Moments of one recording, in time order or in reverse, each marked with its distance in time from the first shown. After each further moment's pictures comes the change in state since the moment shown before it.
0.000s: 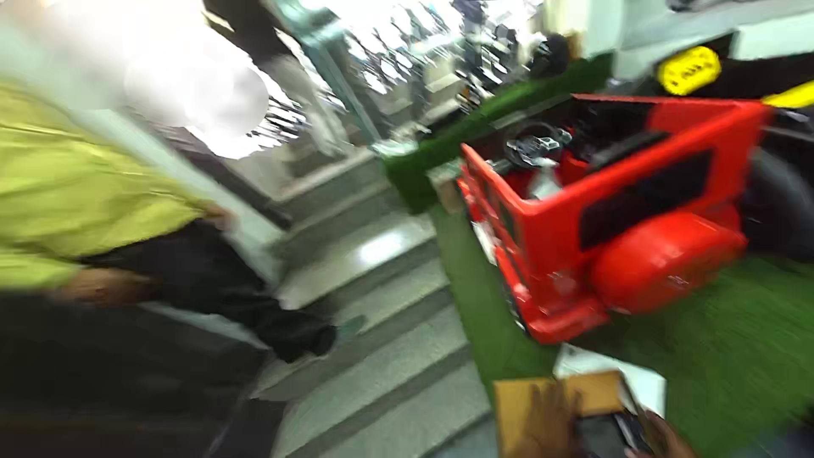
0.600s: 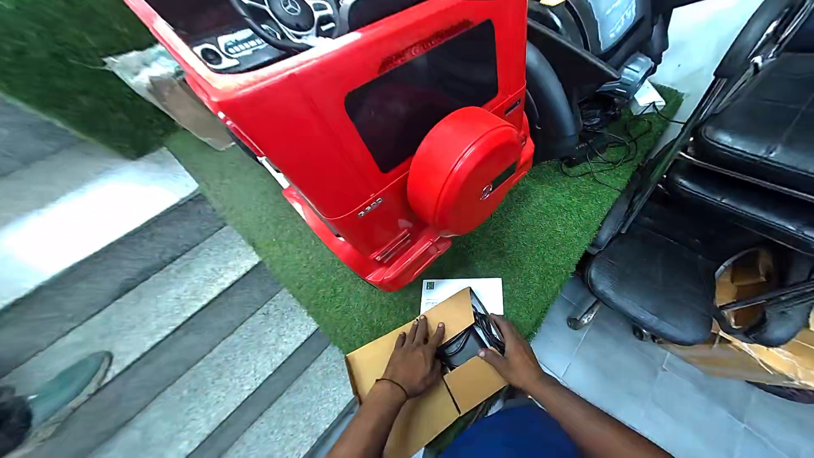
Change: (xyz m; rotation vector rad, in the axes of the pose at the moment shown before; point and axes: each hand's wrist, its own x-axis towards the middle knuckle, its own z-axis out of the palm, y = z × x) left_hand 0.022 0.000 -0.030 0.124 -0.374 0.119; right_hand -0.005 0.042 0.025 -0.286 0.206 0.041
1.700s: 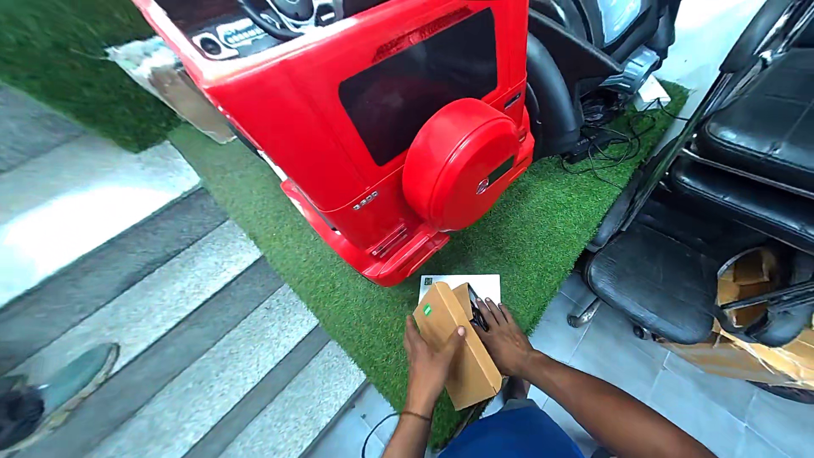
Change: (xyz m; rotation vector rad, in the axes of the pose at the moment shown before) left_hand -0.022 0.059 0.011 -1.149 0.682 -0.319; right_hand 0.031 -0.011 -0.009 -0.582 -0.240 -0.380
